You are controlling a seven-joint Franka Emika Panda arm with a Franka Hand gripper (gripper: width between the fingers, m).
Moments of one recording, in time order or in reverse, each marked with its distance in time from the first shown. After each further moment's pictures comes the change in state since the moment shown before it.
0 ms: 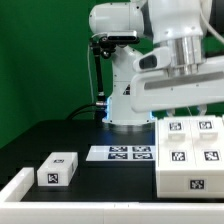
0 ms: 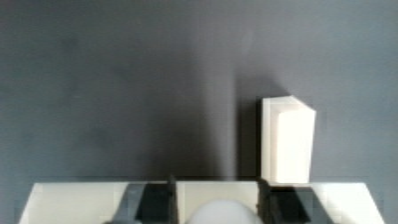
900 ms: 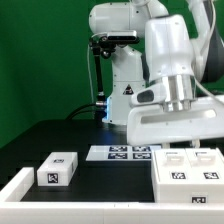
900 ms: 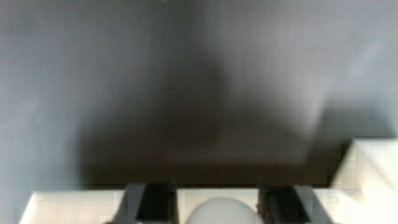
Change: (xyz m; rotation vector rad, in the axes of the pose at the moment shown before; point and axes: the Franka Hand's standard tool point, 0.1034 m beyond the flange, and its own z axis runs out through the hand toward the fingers) arm 0.003 0.017 0.072 -0.020 0.265 -0.122
